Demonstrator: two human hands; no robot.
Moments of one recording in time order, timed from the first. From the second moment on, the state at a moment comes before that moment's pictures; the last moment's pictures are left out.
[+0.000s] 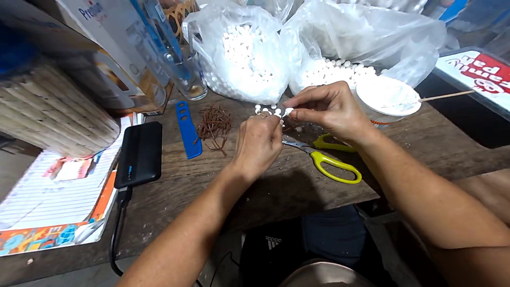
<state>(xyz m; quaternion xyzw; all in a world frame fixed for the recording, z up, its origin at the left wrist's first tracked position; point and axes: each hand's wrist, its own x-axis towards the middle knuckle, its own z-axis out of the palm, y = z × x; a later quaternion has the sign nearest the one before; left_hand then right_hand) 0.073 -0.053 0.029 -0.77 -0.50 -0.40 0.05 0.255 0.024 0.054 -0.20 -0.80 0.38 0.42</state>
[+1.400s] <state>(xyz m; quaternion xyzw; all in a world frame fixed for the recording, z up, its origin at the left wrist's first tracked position) 0.073 -0.055 0.028 -0.73 -0.50 -0.46 0.05 0.257 0.022 0.054 -0.20 -0.78 0.41 0.44</state>
